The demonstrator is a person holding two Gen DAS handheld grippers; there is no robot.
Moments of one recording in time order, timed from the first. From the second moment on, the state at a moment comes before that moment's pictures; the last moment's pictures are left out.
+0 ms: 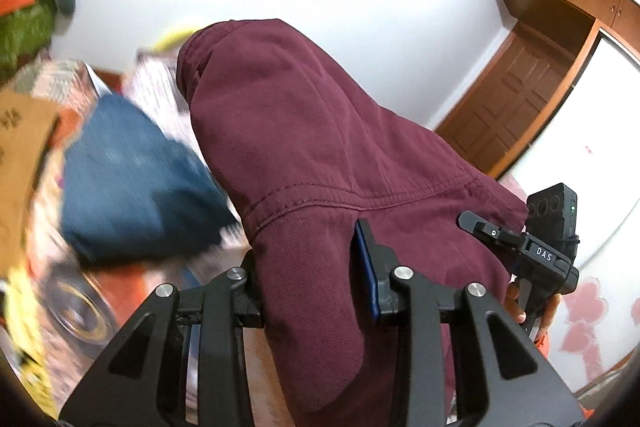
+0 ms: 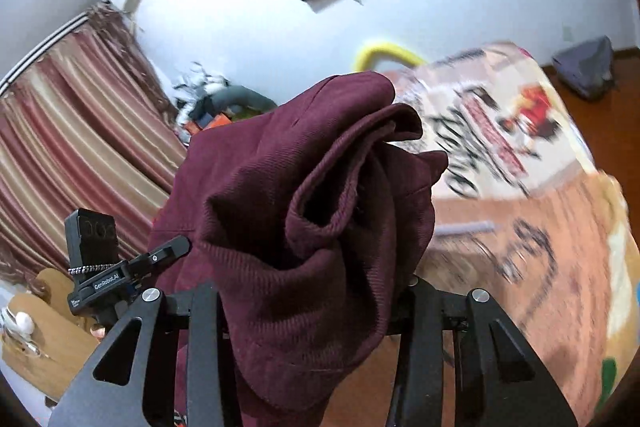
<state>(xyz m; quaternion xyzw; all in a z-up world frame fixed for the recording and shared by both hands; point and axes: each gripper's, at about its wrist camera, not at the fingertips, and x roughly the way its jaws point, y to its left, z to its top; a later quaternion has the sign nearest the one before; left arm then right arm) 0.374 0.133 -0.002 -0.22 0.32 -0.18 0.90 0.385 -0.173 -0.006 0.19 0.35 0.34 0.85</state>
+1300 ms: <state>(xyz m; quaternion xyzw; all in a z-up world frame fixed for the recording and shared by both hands) 0.446 0.253 -0.064 -0.05 0.39 0.05 0.92 0.474 -0.048 -0.092 0.12 0.44 0.29 0.84</state>
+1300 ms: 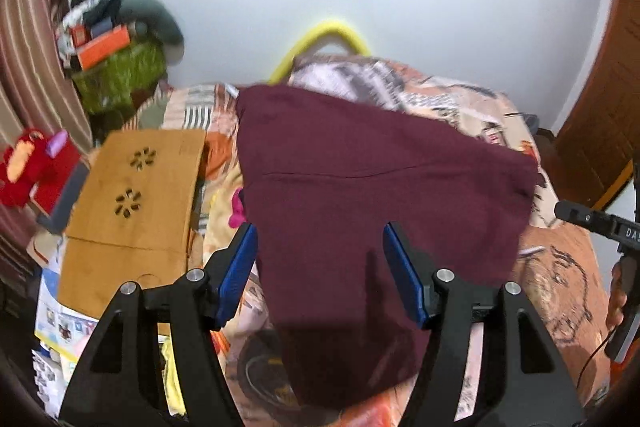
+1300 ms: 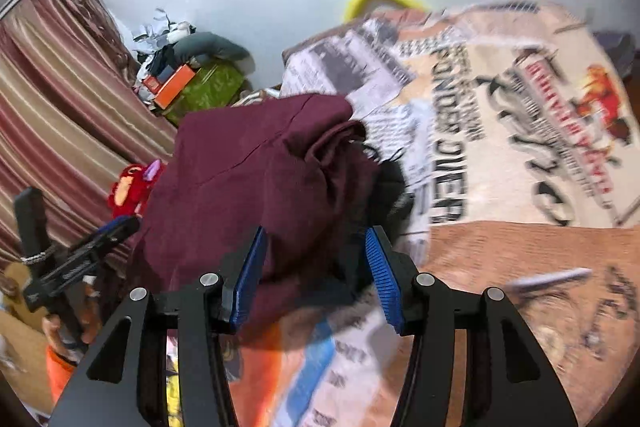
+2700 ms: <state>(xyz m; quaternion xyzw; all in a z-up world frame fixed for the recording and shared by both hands) 0.118 0.097 0.049 0.01 0.04 0.07 1.00 0.184 -0.088 0.047 0.02 0.06 0.28 0.96</state>
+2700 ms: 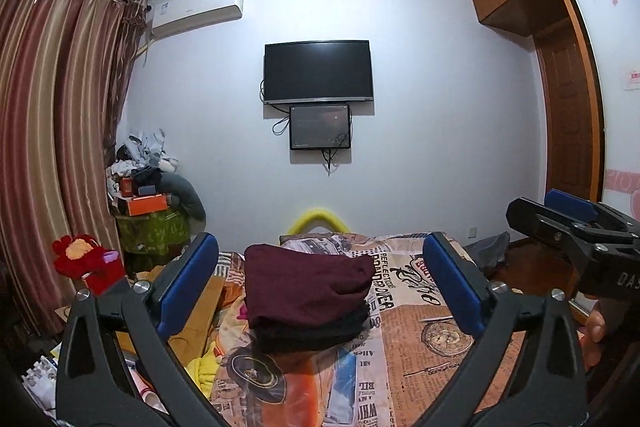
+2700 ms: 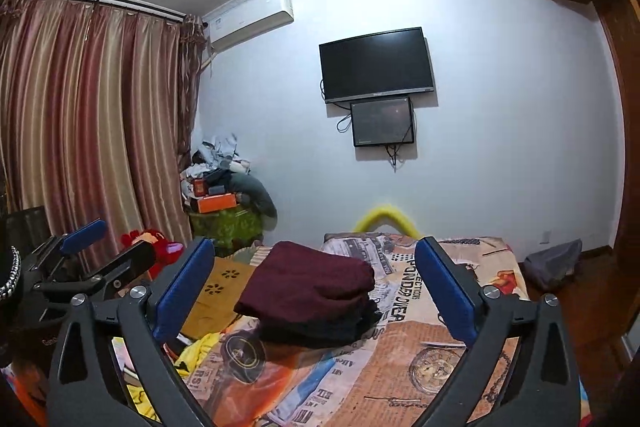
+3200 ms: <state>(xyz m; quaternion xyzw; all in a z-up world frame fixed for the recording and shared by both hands) 0.121 0.102 0.040 -0.01 0.05 0.07 1.00 0.179 -0.084 0.039 0.01 0.06 0.27 0.96</state>
